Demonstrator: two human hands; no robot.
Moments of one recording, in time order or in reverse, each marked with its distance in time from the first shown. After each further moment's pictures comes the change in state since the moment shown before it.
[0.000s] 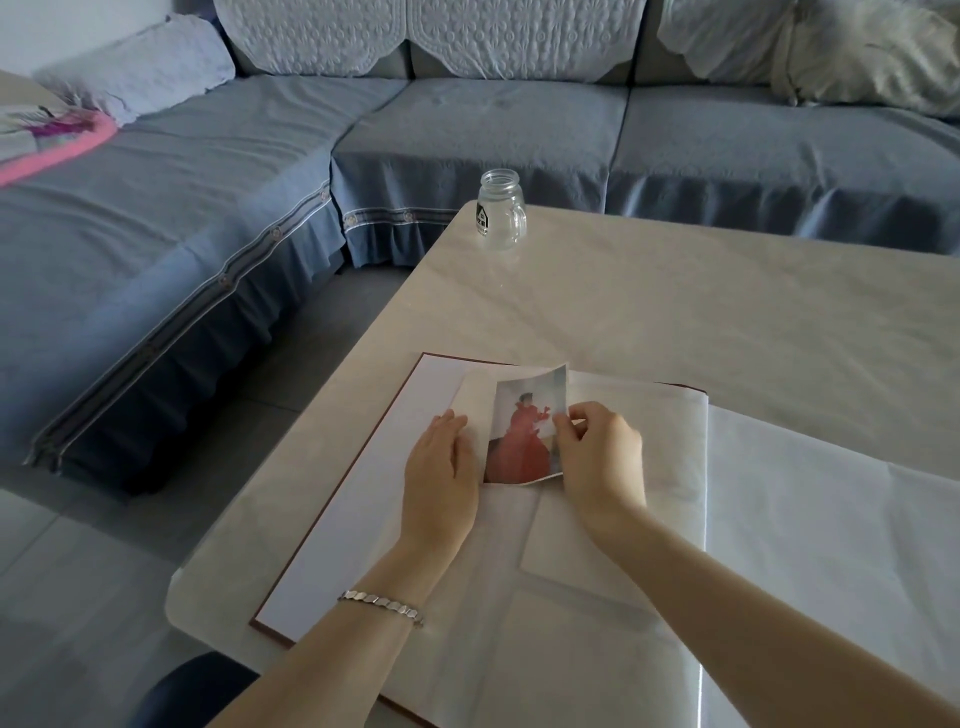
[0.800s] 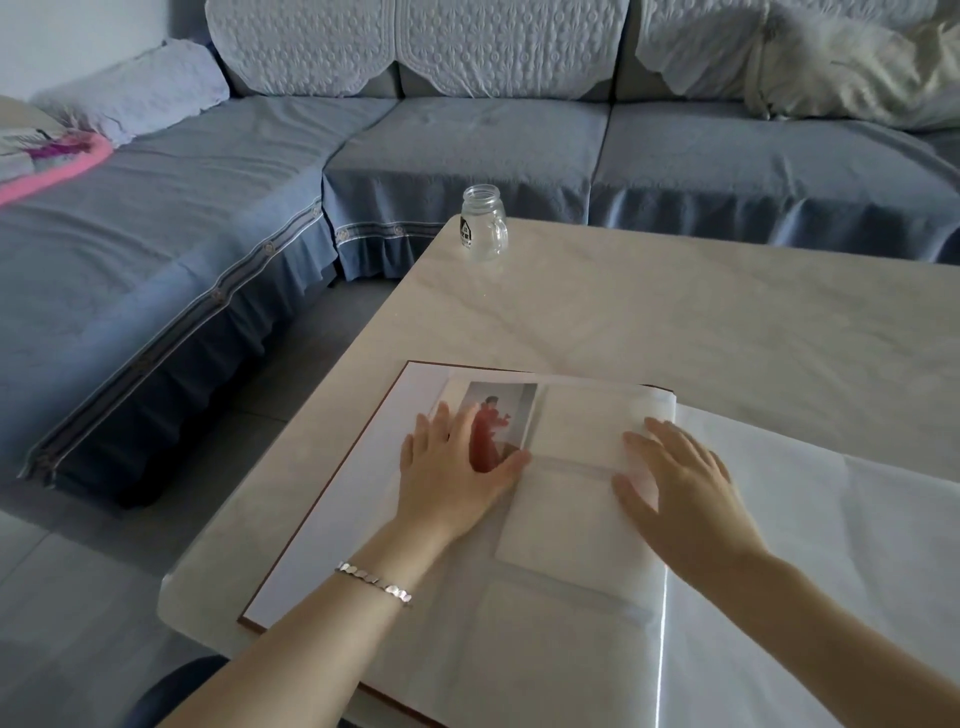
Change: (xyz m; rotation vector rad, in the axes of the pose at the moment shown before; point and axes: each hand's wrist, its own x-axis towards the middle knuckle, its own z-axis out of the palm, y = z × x) left_hand 0.004 0.021 0.000 0.340 -0.279 0.043; right_hand -0.019 0.064 -0.078 -0.568 0.028 -0.429
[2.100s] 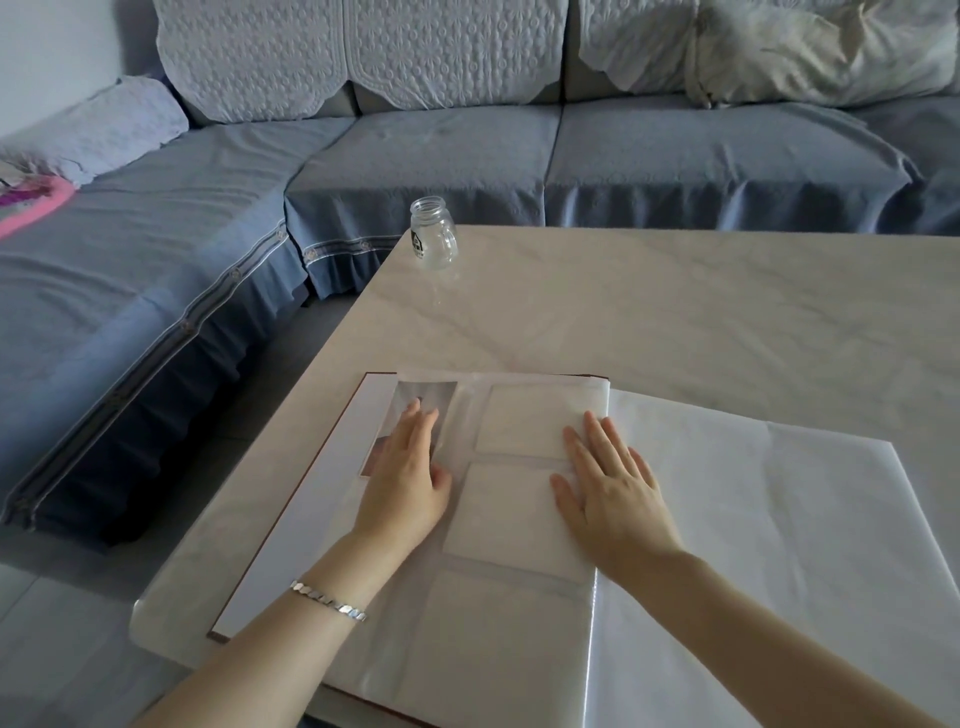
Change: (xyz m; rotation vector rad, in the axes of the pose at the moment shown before) left_hand -0.017 0.011 -0.002 0.034 0.117 0.210; right_hand -0.018 -0.003 0.001 0.033 -0.251 0.104
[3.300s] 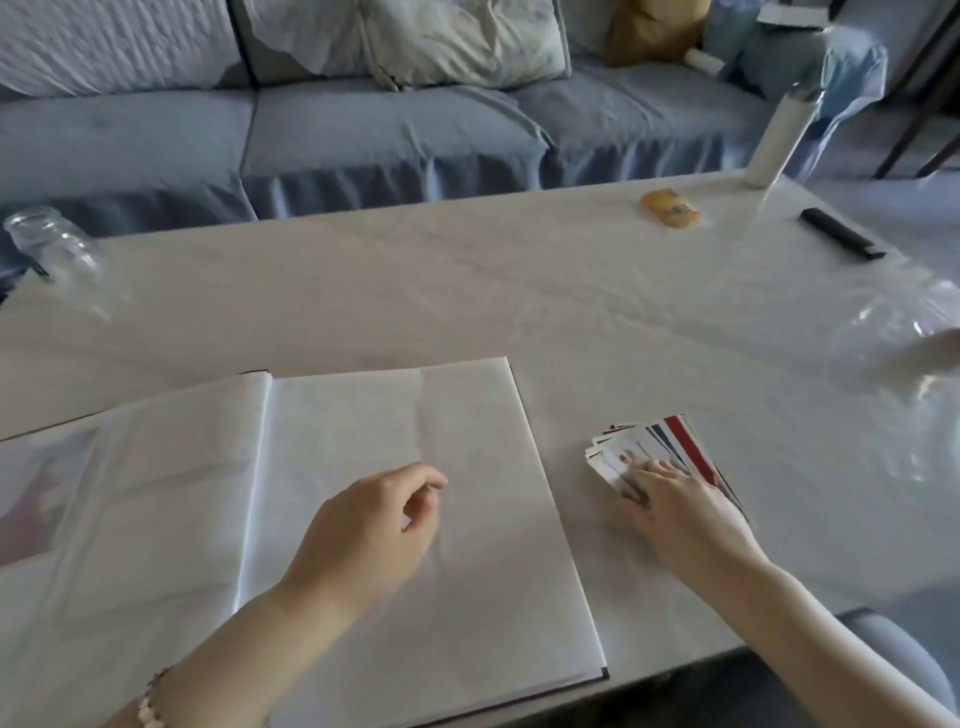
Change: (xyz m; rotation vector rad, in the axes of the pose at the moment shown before) left_hand -0.076 0.242 0.055 -0.107 -0.428 0.295; right_hand -0.200 0.230 -0.100 -0.222 0.040 0.532
